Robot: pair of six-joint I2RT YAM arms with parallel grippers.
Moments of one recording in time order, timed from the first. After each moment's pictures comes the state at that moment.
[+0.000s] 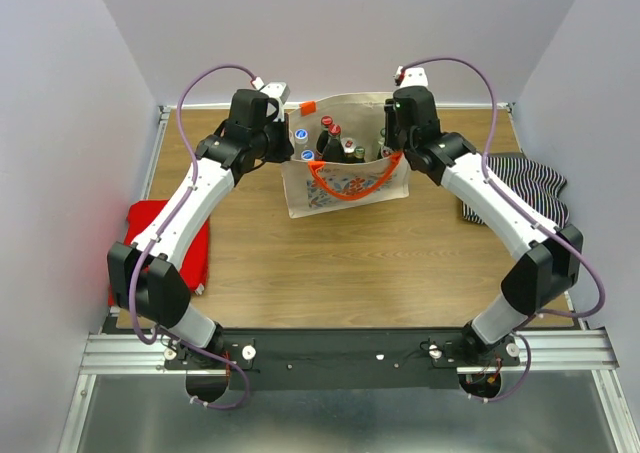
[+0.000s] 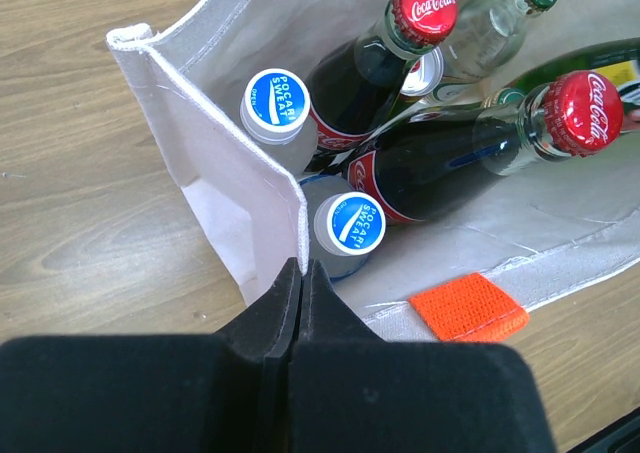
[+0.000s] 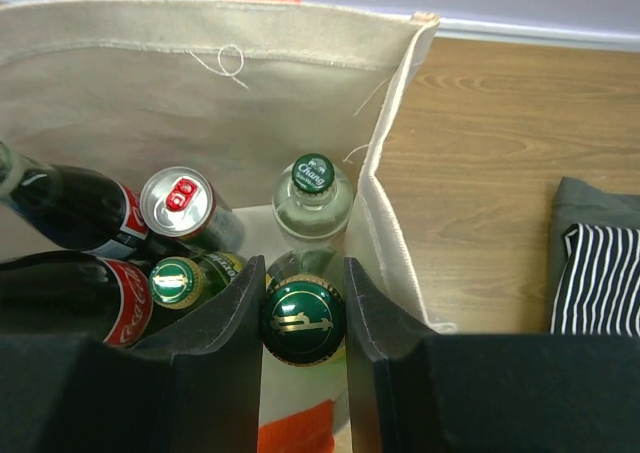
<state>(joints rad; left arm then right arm) -0.37 1.53 1.49 -0.54 0.14 -0.25 0.52 1.60 1.56 -0.41 0.43 0.16</state>
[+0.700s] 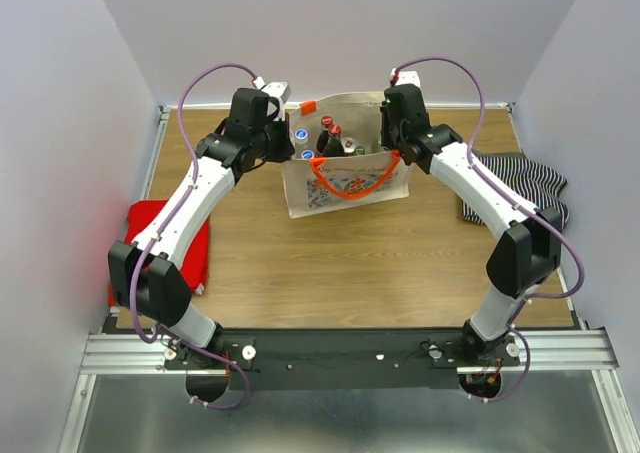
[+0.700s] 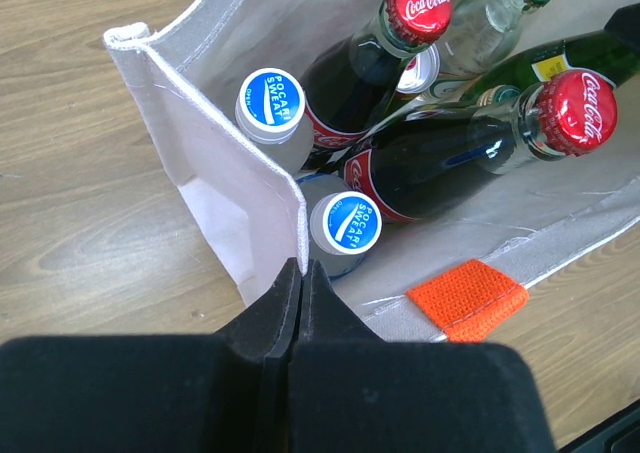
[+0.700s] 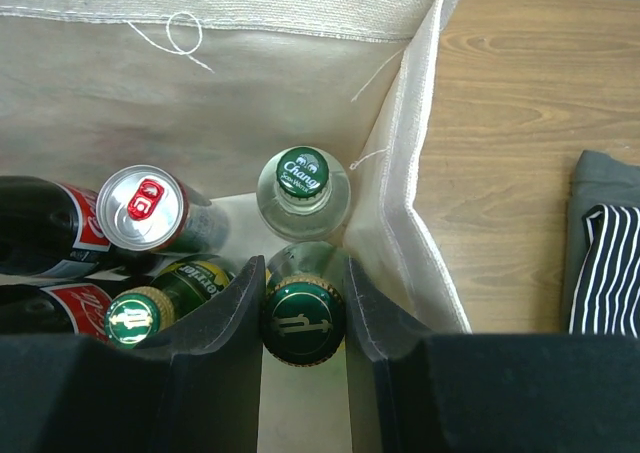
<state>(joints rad) -0.37 1.54 1.51 -0.56 0.15 -0.25 0.49 1.74 1.63 -0.47 0.42 0.20</state>
